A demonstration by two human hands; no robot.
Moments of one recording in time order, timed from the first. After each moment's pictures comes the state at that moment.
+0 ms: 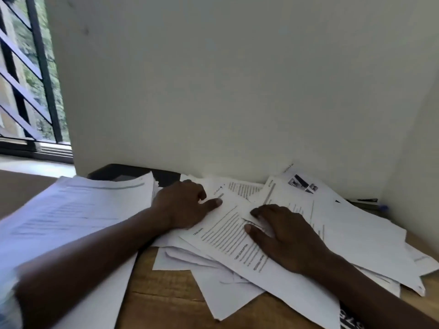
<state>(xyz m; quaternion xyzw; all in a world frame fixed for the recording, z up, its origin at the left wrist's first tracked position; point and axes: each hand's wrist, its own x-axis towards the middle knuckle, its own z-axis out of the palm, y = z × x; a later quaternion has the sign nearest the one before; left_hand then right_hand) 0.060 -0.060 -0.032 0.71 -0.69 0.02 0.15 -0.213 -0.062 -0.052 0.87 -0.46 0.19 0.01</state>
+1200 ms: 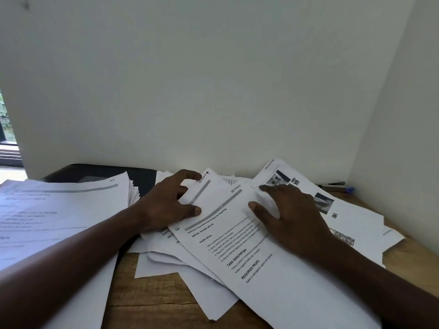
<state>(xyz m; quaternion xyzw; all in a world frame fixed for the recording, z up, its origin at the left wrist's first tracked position) 0.064 -0.053 -0.034 0.55 -0.71 -0.27 0.35 -0.231 -0.055 -0.043 0.78 -0.56 0.25 0.08</state>
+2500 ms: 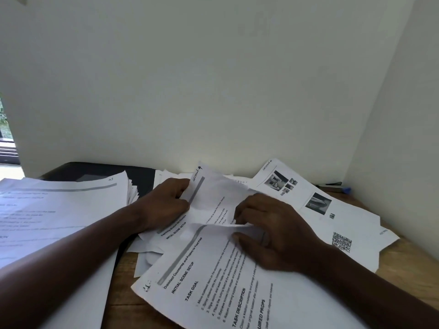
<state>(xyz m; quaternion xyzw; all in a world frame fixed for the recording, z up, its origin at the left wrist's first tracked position) 0.064 -0.053 -0.032 0.55 -0.71 -0.28 0.34 -0.216 -0.030 -0.038 0.91 -0.28 0.29 0.11</state>
